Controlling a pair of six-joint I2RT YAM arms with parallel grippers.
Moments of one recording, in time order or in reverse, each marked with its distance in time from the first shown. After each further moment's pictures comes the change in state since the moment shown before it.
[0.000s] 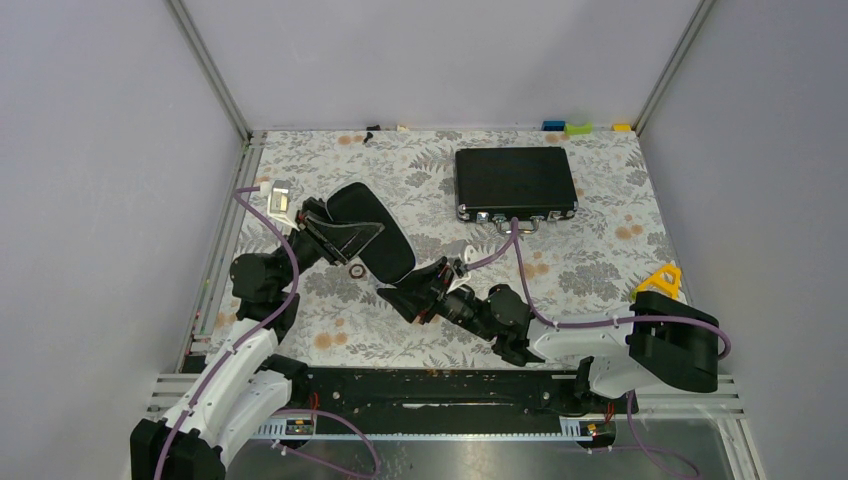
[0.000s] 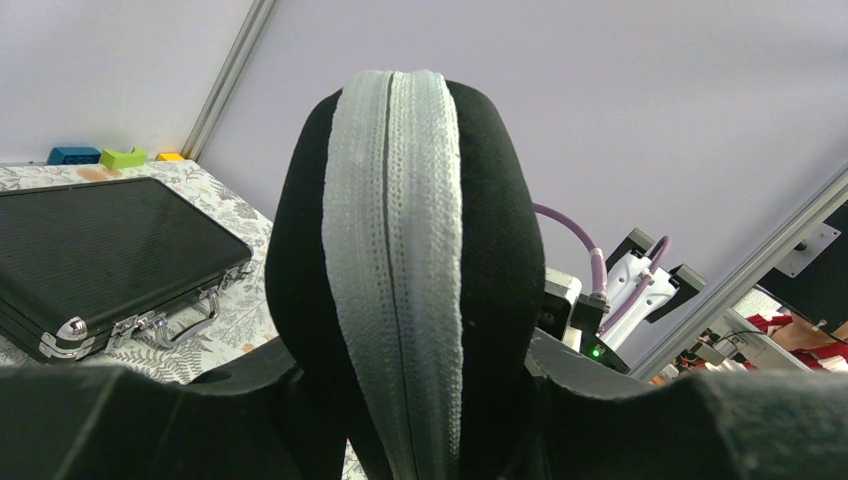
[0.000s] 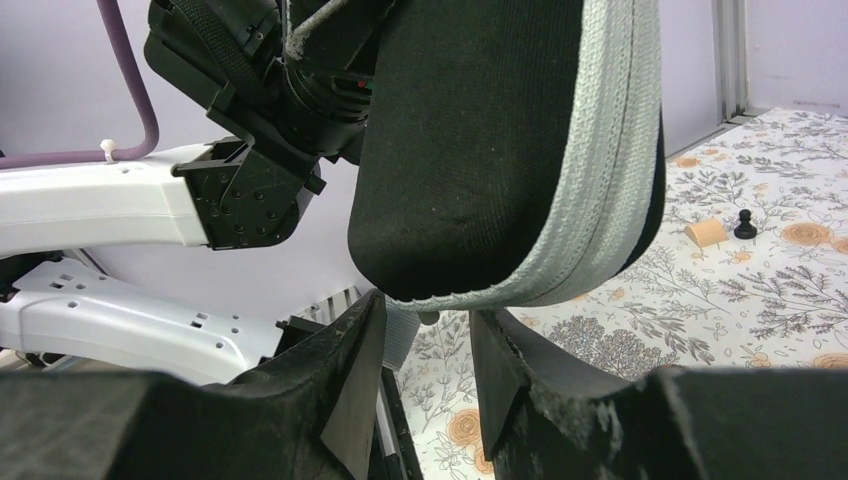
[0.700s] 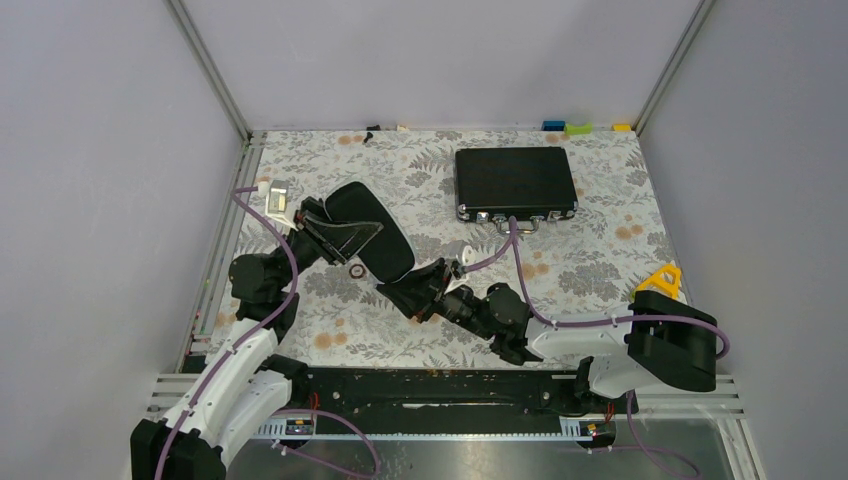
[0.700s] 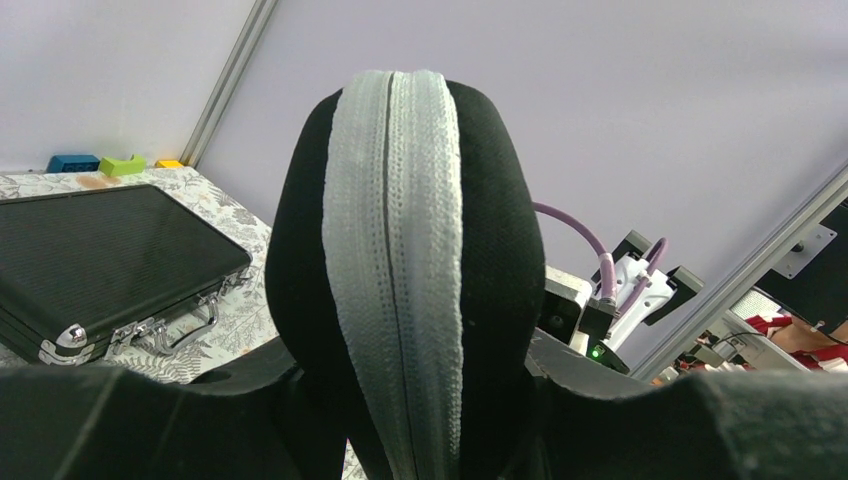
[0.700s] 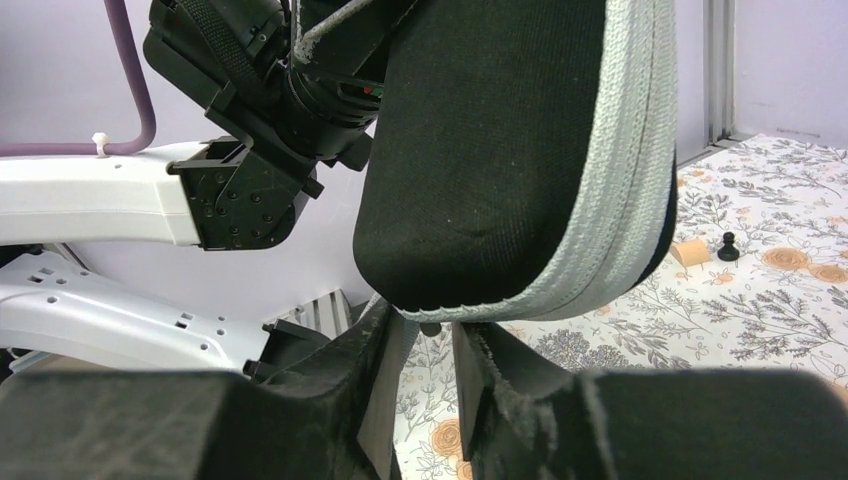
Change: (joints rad) left arm 0.001 0.000 0.000 0.014 0.001 -0.005; right arm 0.000 0.011 0.019 0.006 -0.010 -0.063
